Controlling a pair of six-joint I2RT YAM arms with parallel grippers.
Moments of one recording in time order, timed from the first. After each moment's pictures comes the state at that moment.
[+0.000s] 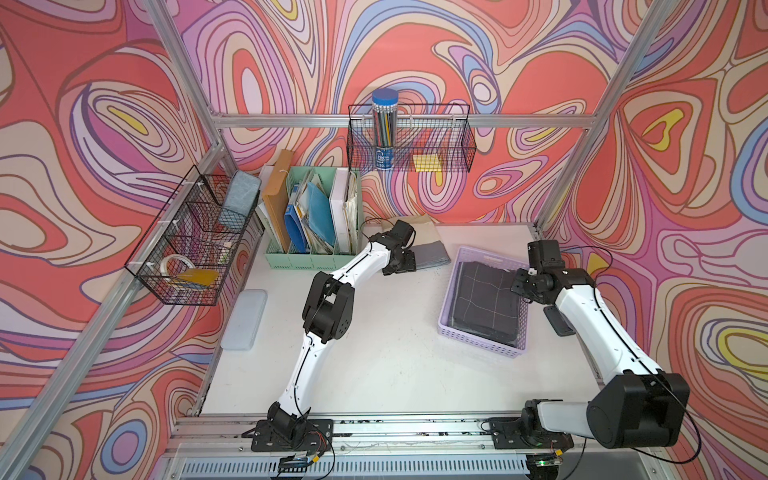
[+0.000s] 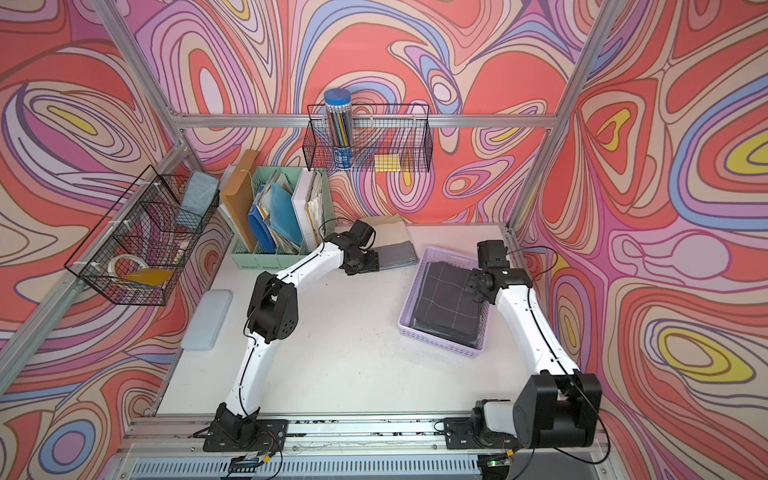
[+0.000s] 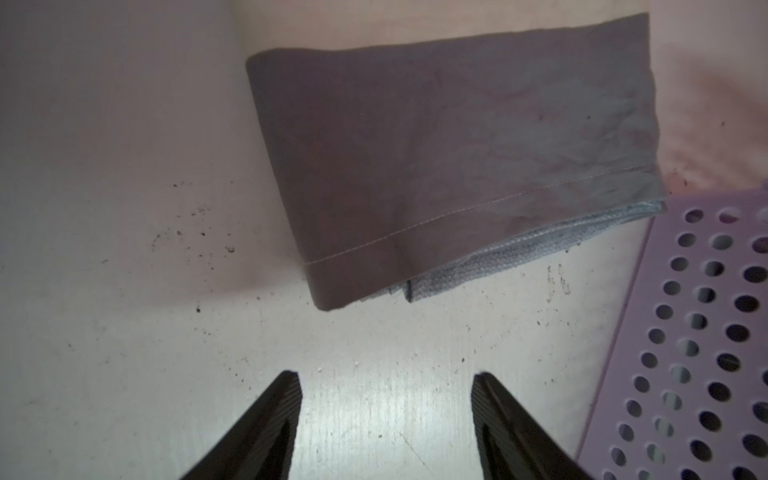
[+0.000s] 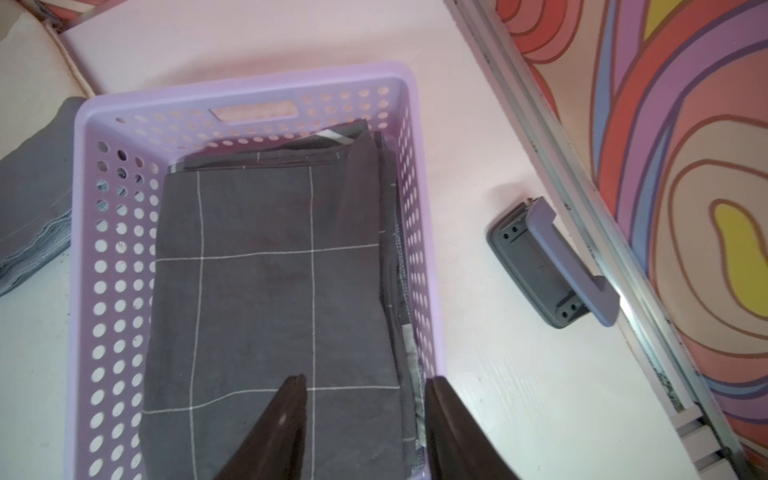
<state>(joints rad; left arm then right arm) -0.52 2.39 2.13 -0.82 0.01 -0.59 0.00 1.33 1.15 -0.84 0.18 0.39</state>
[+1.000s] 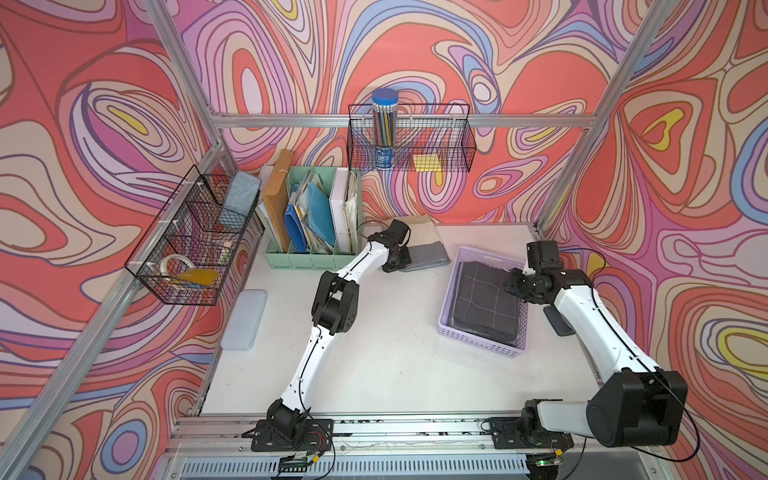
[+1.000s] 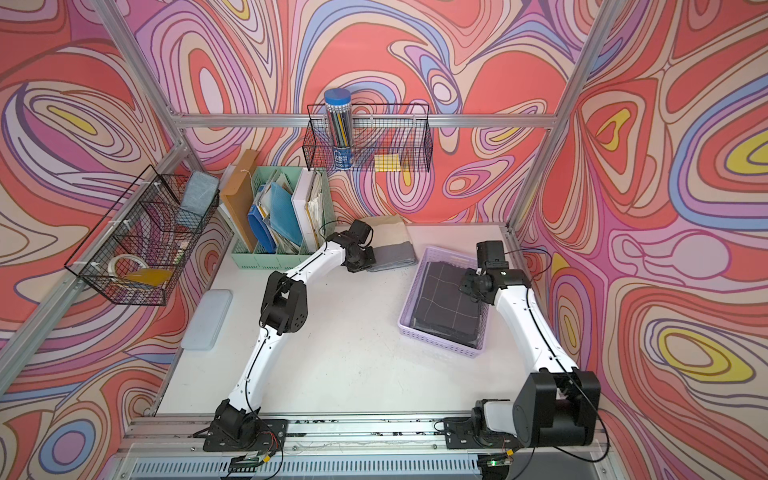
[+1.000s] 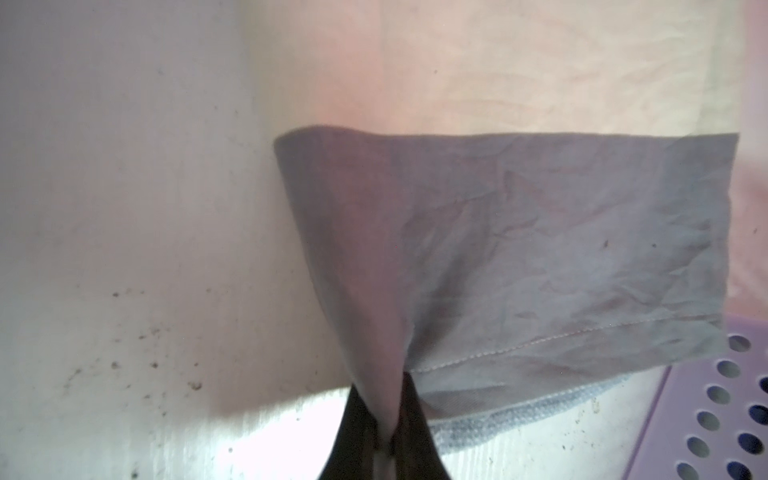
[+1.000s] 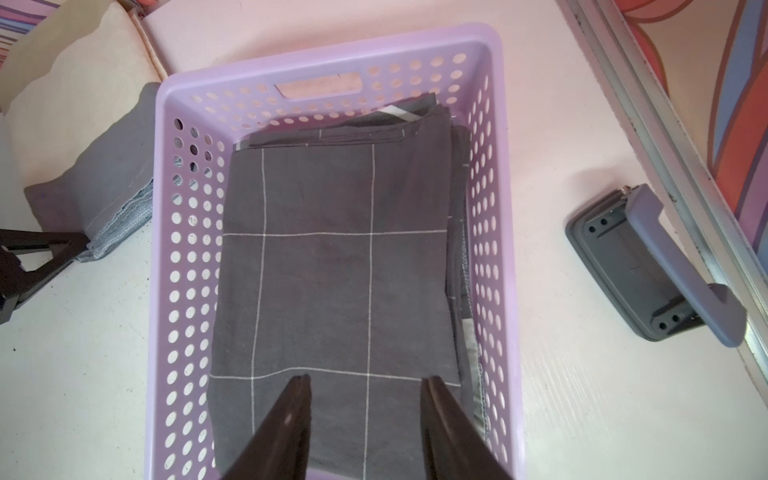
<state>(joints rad) -0.48 2.59 2.34 -0.83 0.08 -0.69 0.00 1.33 1.13 -0.80 0.05 0.40</state>
